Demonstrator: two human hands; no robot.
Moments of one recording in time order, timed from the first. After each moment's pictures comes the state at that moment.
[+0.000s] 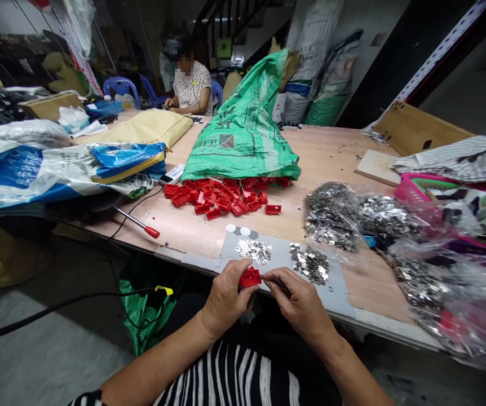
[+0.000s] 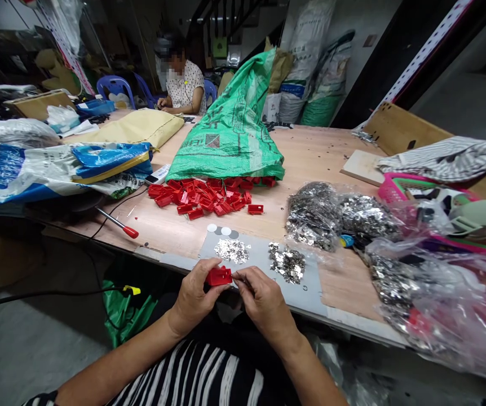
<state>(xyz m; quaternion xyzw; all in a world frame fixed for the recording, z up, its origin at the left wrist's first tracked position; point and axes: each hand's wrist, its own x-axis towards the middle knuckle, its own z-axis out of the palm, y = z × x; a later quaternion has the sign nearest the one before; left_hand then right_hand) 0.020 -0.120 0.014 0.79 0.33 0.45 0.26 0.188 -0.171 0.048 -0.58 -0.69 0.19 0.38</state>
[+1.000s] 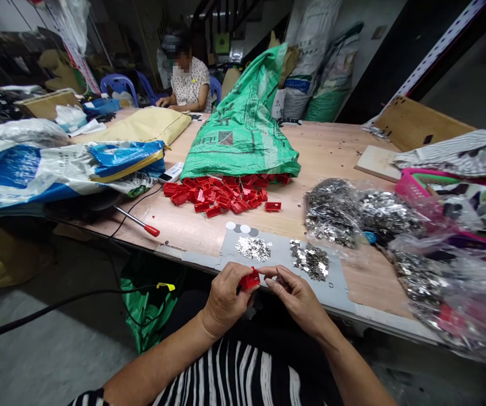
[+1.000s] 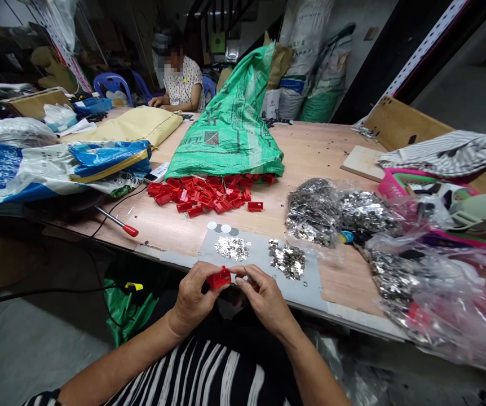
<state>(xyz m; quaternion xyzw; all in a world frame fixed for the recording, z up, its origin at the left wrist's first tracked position) 0.018 -0.125 0.017 0.79 0.31 0.48 0.22 0.193 -0.171 0.039 -0.58 -0.60 0.38 0.40</state>
